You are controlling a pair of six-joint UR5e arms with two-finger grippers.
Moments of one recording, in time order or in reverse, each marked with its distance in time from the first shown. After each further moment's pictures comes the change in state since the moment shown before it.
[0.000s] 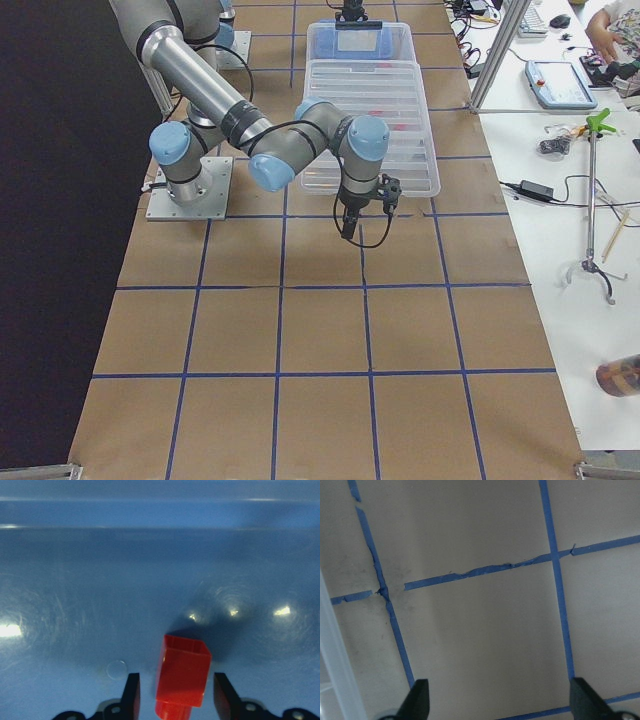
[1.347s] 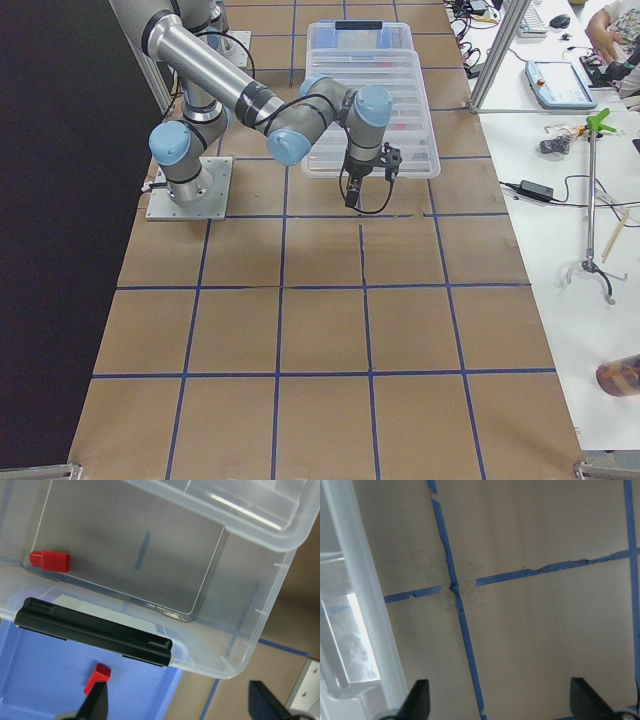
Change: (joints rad) left arm -0.318 0.210 0.502 -0.843 -0.004 -0.746; right arm 0.157 -0.022 0.045 0.000 0.006 0.148
